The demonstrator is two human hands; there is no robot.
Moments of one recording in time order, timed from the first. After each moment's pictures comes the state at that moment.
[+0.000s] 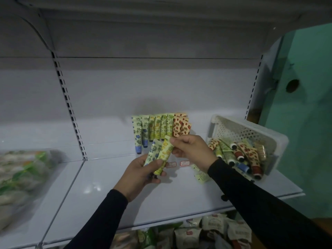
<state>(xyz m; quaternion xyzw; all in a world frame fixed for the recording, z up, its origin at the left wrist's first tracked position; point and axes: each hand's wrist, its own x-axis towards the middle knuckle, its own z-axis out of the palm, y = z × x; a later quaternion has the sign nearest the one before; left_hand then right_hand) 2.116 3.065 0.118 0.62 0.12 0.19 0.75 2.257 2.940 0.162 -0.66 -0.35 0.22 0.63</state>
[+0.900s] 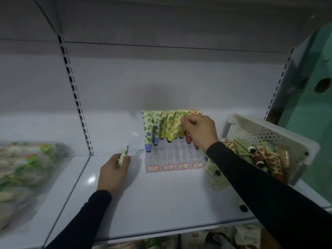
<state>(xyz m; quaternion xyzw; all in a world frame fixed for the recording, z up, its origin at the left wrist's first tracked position) 2.096 3.160 0.072 0.76 0.38 0.35 0.41 2.295 3.000 0.176 -0.76 -0.39 -0.09 0.51</state>
